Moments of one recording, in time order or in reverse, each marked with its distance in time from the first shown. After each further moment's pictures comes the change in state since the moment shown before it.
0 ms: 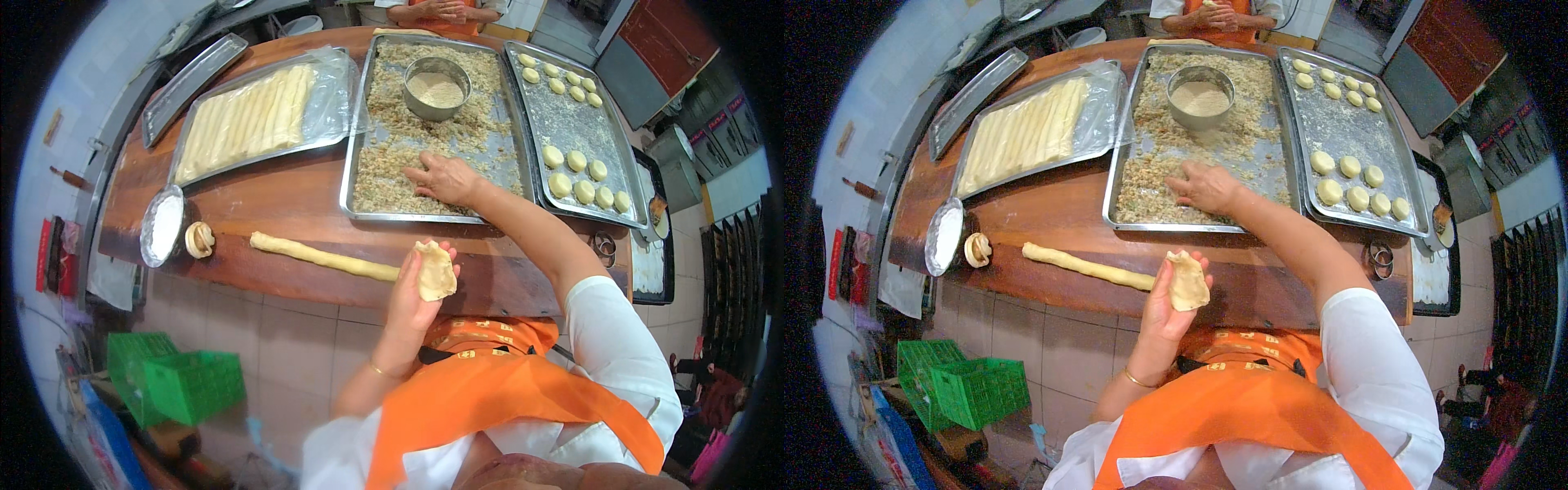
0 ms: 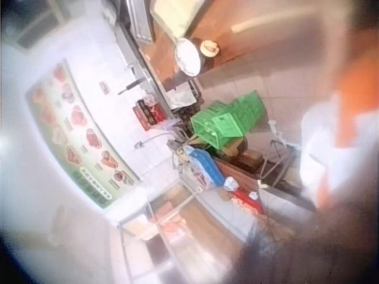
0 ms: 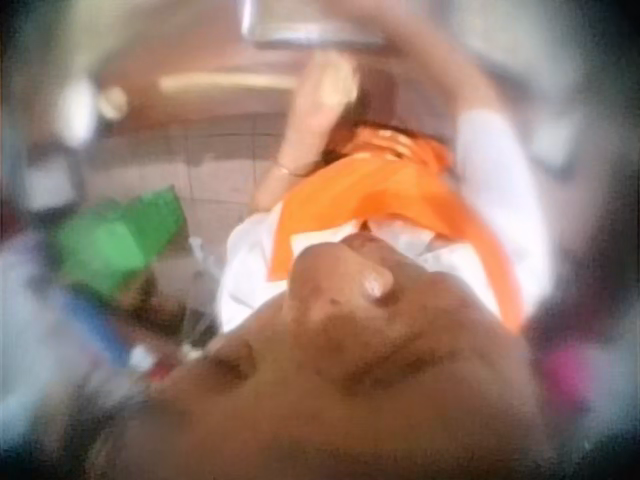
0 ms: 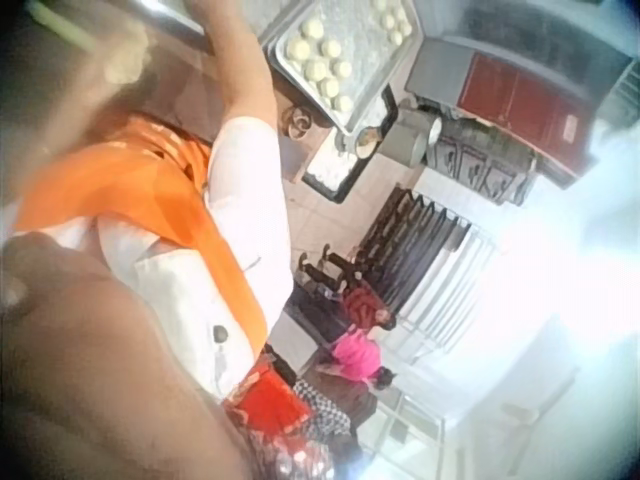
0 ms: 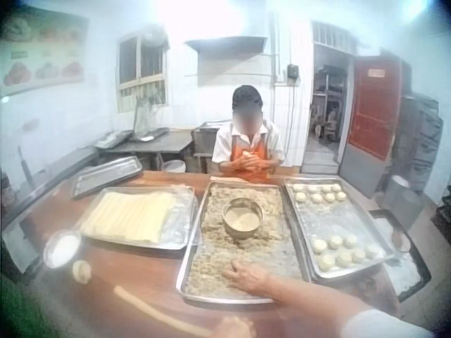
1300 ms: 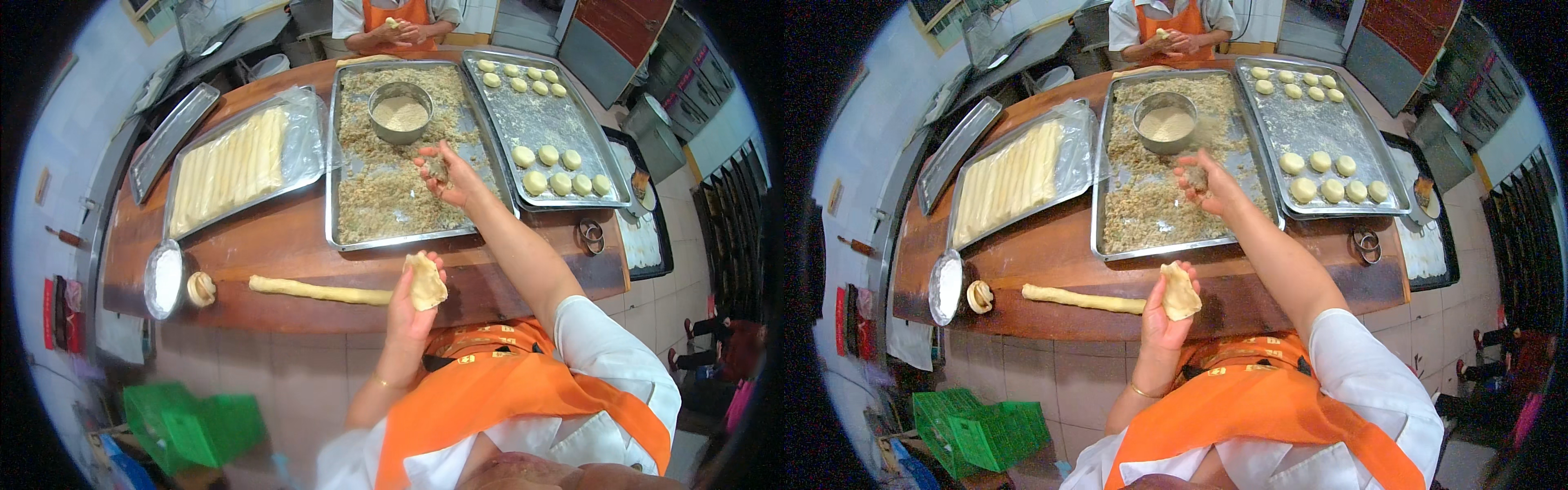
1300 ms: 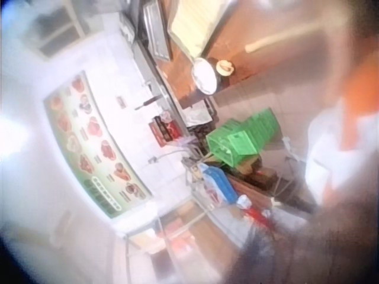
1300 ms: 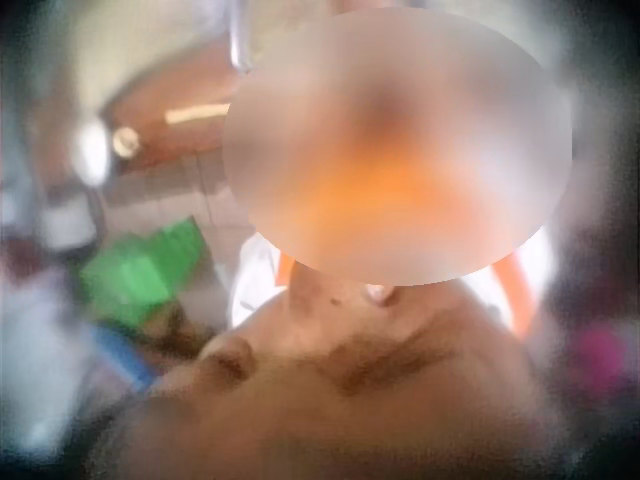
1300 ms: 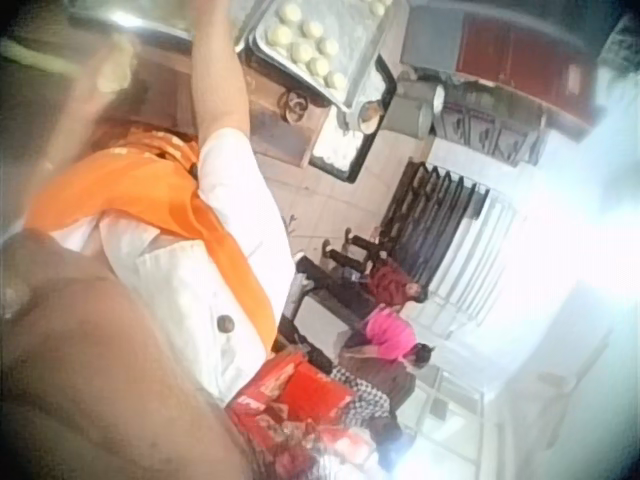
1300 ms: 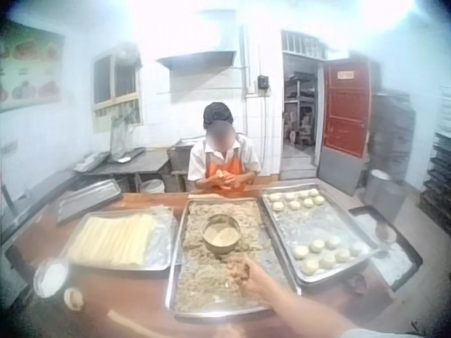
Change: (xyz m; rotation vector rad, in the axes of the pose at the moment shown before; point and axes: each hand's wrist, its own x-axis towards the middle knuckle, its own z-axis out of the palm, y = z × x) left_hand 0.014 0.006 0.005 -0.028 0.036 -0.065; right_hand -0.009 0.018 -0.032 2.174 0.575 0.853
